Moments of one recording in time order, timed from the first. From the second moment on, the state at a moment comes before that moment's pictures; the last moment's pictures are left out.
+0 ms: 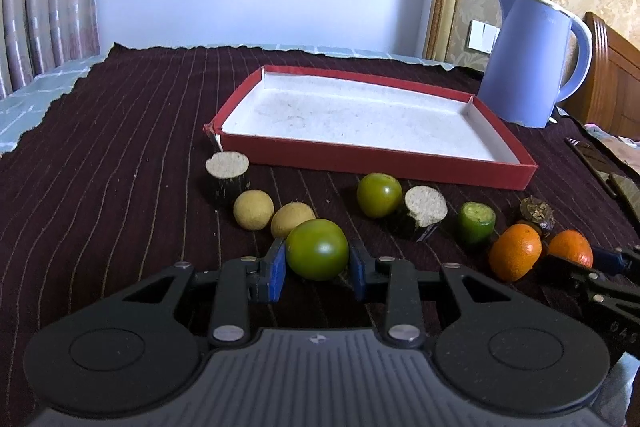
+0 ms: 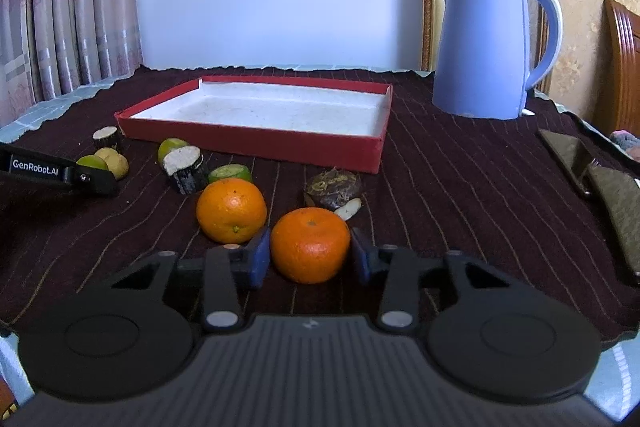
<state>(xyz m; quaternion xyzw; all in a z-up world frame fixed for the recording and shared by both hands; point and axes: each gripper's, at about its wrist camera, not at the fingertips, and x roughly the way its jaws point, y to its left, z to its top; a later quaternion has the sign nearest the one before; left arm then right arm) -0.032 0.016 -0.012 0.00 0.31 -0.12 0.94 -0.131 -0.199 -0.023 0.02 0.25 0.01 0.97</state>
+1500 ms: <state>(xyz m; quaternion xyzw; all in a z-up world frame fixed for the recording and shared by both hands) 0.020 -0.021 0.017 0.06 0.29 -0.11 0.95 -0.065 -0.183 0.029 0.00 0.20 0.01 0.98</state>
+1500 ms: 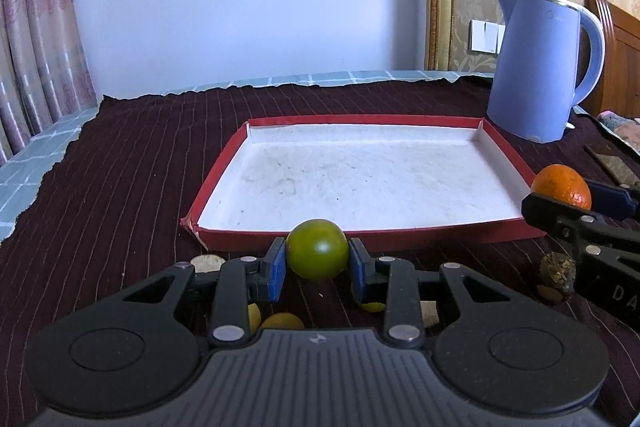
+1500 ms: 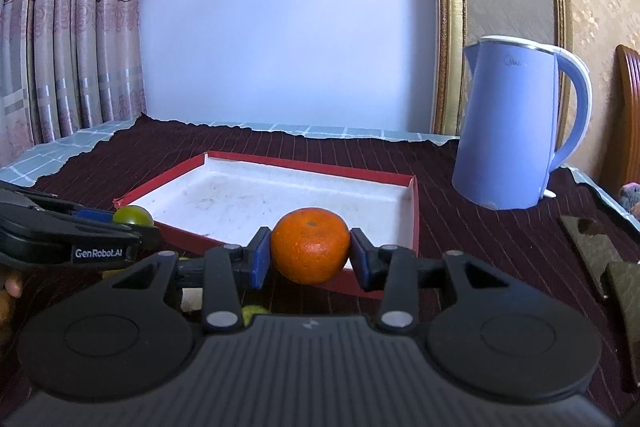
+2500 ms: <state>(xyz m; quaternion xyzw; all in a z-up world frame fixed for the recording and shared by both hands) 0.106 -0.047 0.027 0.08 0.32 -0.08 0.94 0.006 -0.199 0.045 0.01 0.21 0.01 0.98</state>
